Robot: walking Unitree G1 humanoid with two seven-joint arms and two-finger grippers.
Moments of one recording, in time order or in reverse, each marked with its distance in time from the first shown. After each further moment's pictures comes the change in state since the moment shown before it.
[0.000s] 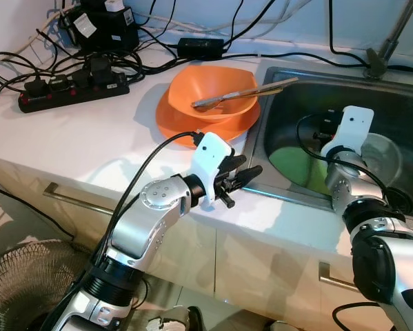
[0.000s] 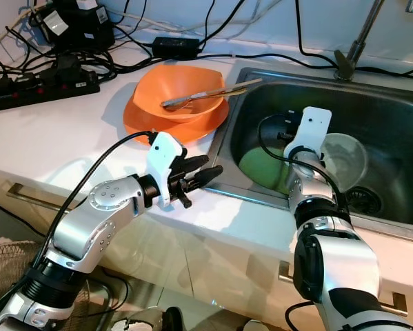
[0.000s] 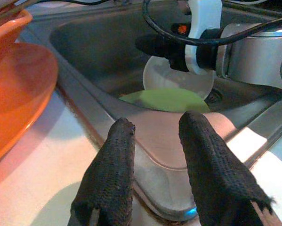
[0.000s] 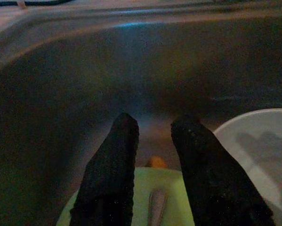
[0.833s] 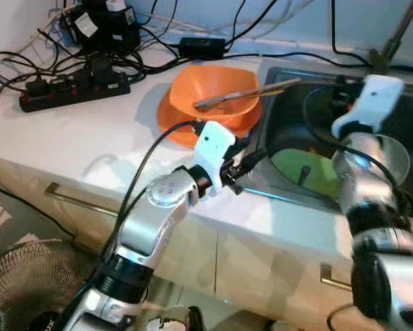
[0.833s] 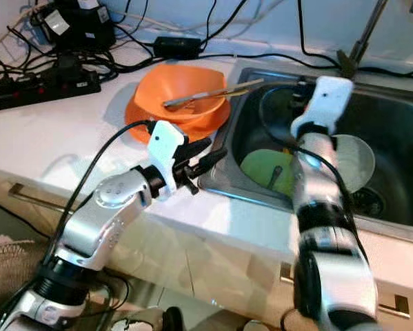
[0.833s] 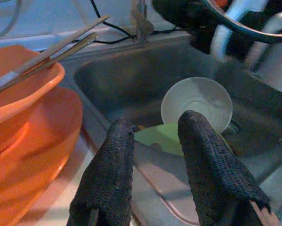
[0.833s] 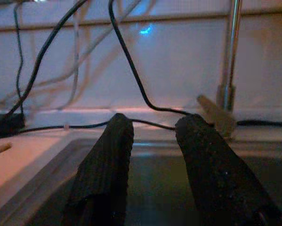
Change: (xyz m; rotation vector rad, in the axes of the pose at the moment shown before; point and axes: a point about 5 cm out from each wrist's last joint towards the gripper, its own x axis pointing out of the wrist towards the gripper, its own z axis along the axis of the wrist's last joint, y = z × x) left arm 0.011 -0.002 0.016 0.032 -0.142 0.076; right arm -0.023 0.003 0.060 -0.039 -0.447 0.071
